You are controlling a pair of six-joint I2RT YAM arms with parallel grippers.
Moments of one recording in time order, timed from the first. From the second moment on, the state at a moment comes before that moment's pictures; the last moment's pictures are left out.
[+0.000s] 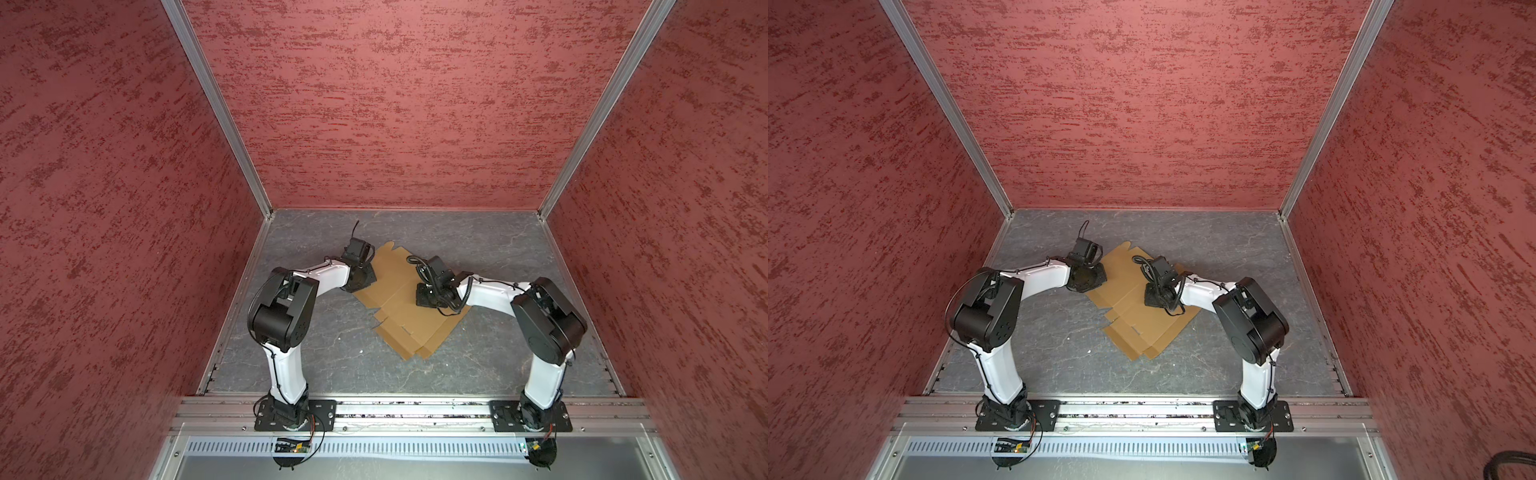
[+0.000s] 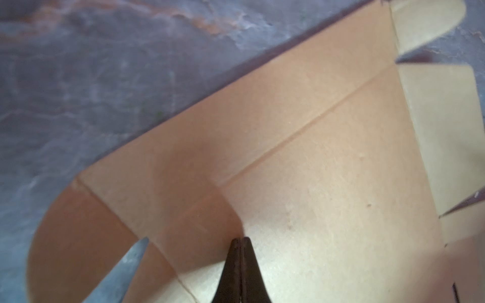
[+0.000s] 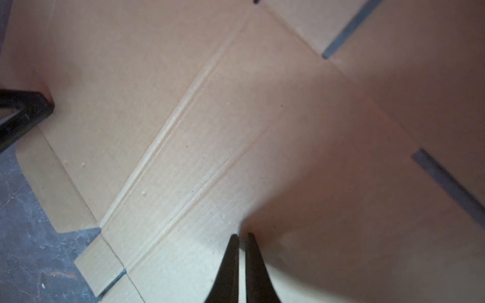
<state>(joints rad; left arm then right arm) -0.38 1.87 1.11 -0.35 0.01 -0.74 0.61 1.89 1.14 -0.32 -0.10 0.69</state>
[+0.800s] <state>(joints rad) -0.59 1.60 0.95 -0.47 0.06 -1.01 0.55 2.19 1.67 -0.51 -0.08 0.46</state>
